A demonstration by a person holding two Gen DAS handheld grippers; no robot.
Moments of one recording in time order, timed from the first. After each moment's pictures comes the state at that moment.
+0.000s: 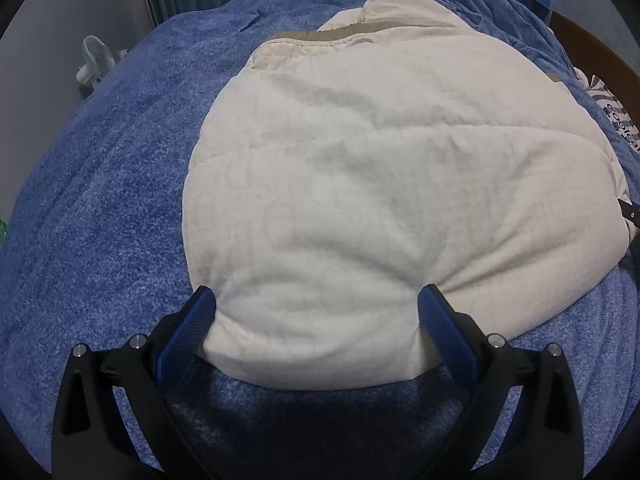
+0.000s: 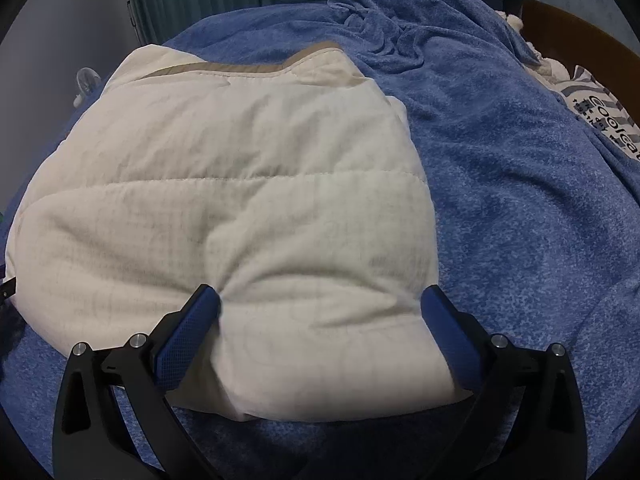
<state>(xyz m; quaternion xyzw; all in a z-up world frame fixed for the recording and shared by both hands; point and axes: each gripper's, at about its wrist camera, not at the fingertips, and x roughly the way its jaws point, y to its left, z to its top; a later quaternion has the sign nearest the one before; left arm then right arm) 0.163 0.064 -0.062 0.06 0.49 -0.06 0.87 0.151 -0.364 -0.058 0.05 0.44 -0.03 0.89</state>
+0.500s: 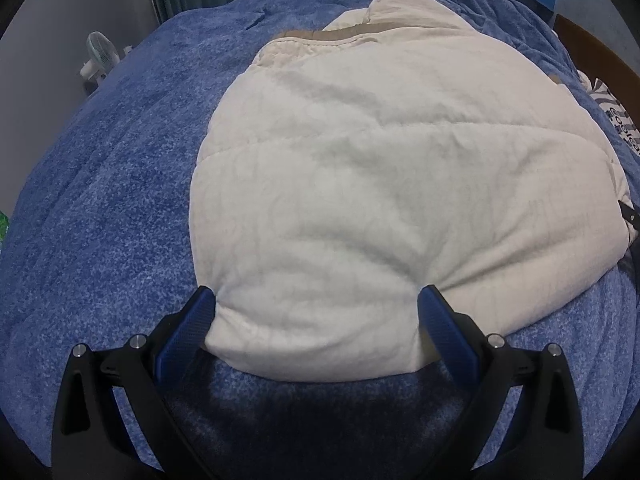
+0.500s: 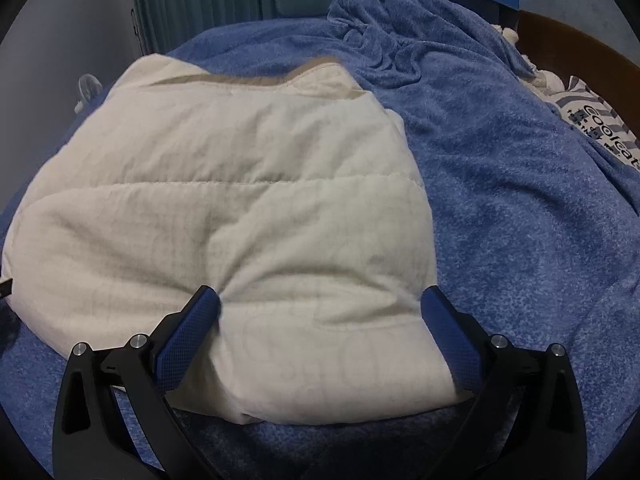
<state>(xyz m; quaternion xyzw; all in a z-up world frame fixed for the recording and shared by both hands) 0.158 0.068 -0.058 0.05 0.49 -0.05 0.87 0.143 -0.363 -0.054 0.05 0.42 -0.03 0.91</state>
